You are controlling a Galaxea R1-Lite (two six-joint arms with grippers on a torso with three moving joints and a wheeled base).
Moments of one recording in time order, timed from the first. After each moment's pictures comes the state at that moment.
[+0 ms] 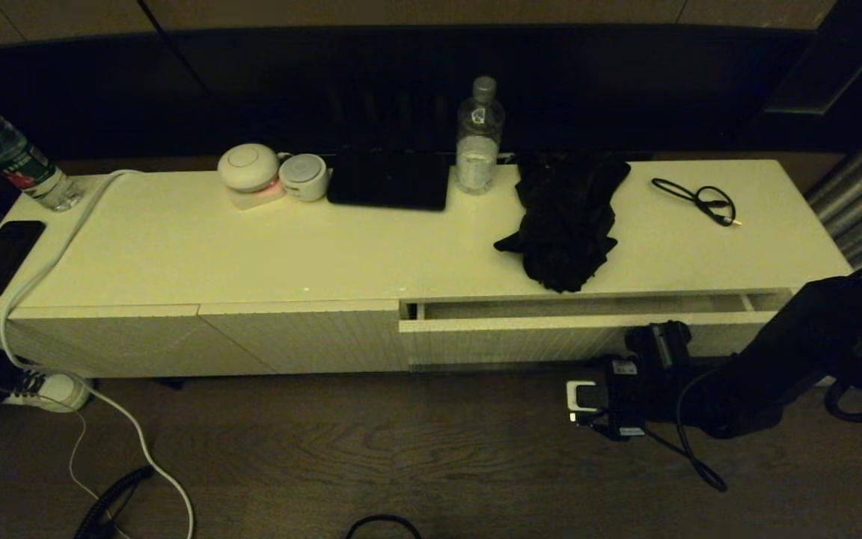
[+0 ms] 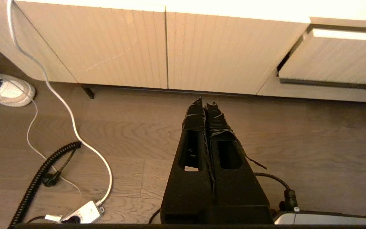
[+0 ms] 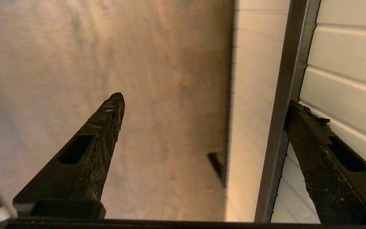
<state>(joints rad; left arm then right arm) 0.00 0.00 0.00 -0.04 0.02 -0.09 0.19 2.29 -0.95 -0.54 0.07 -1.34</state>
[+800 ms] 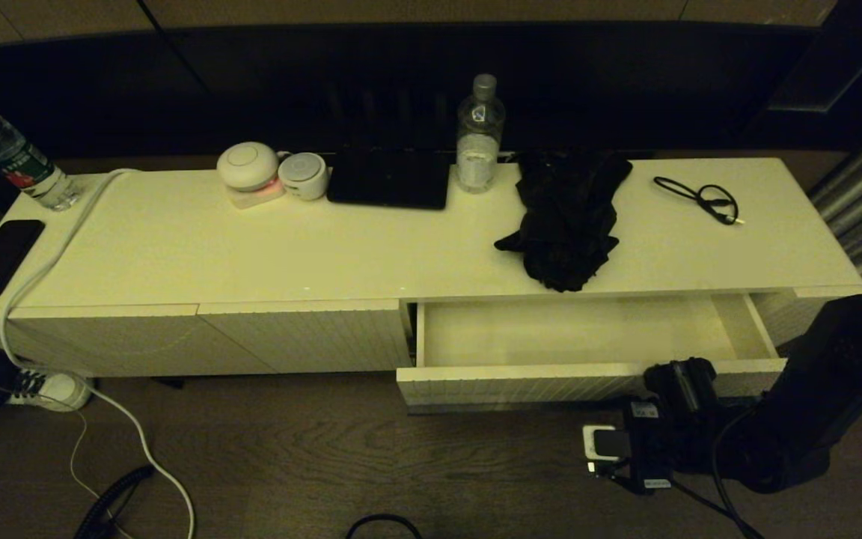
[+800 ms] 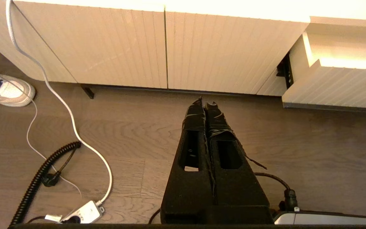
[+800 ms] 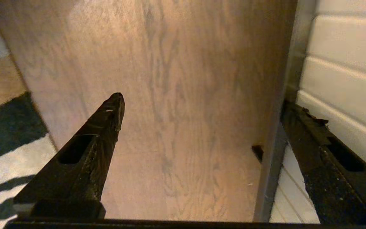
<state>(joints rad) 0.00 0.00 0.00 -0.04 0.02 -0.09 0.22 2.20 -0.66 -0.66 0.07 -1.31</state>
